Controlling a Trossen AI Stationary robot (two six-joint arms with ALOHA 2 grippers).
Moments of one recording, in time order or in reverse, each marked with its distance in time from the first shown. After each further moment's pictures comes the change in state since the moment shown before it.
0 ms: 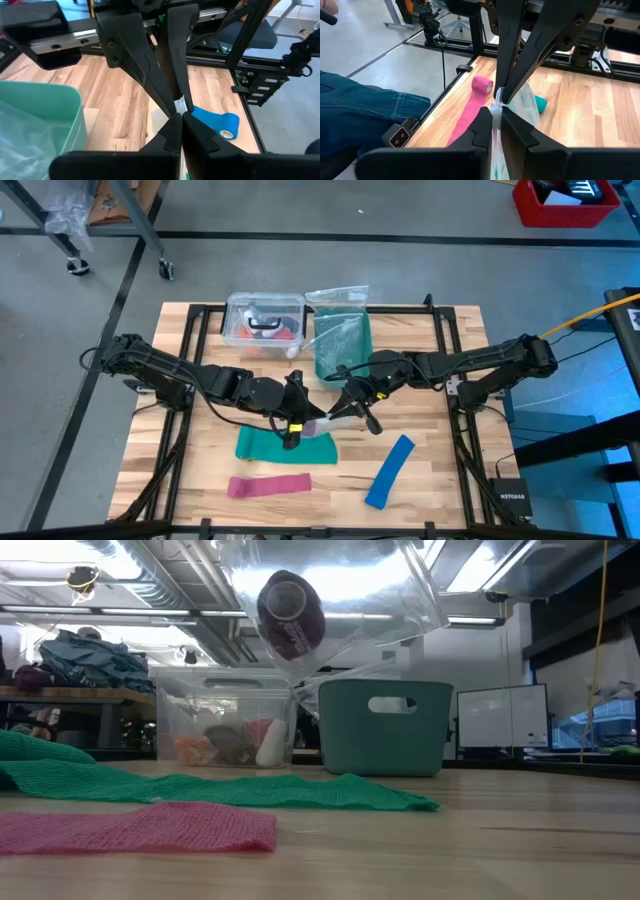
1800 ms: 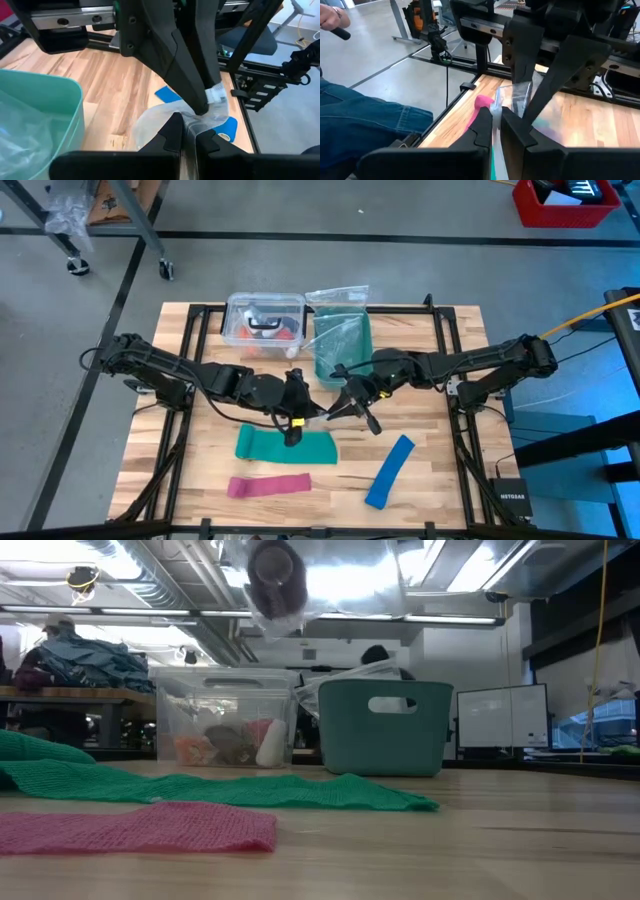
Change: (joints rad) left arm 0.013 0.000 0.001 -0.009 0.016 -0.062; right arm 0.000 0.000 -0.001 0.106 -0.027 -0.002
